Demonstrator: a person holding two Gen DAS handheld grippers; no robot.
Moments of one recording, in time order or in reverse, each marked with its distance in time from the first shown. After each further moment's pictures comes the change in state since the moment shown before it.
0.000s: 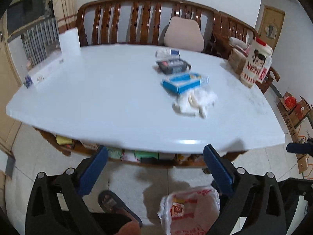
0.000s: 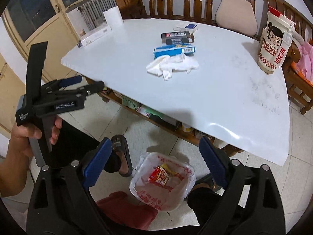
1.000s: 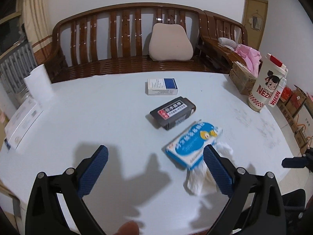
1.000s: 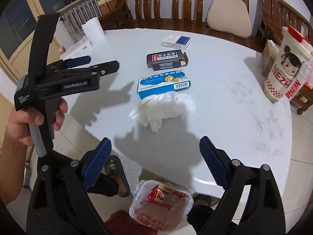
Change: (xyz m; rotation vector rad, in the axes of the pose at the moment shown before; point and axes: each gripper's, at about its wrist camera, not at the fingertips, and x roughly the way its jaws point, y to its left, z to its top) left arm 0.090 0.005 0.134 0.160 -0.028 -0.078; right arm 0.058 -0.019 0.106 0.066 0.000 -0.061
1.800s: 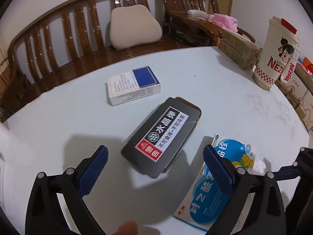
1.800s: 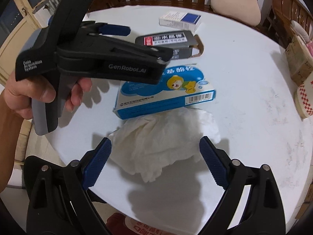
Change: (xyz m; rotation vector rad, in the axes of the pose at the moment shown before) left arm 0.137 -0.015 0.040 0.250 0.121 -0.157; right arm 0.118 0.001 0.044 0.007 0.135 -0.041
